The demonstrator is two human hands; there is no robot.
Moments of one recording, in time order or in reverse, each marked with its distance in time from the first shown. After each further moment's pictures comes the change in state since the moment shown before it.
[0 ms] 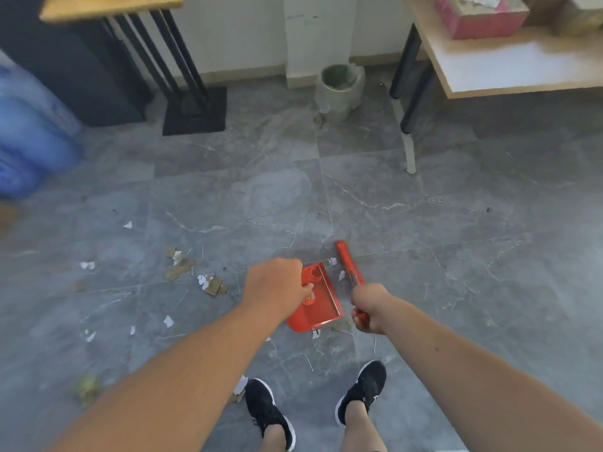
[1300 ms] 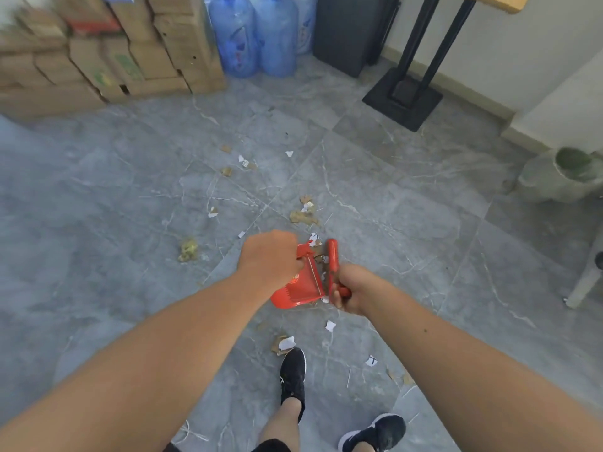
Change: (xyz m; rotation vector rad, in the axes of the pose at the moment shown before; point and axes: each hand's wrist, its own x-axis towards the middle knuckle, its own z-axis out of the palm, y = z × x) left_hand -0.192 -0.364 0.033 -0.258 0.090 -0.660; right_hand -0.097 0.014 0.420 -0.547 -0.341 -0.033
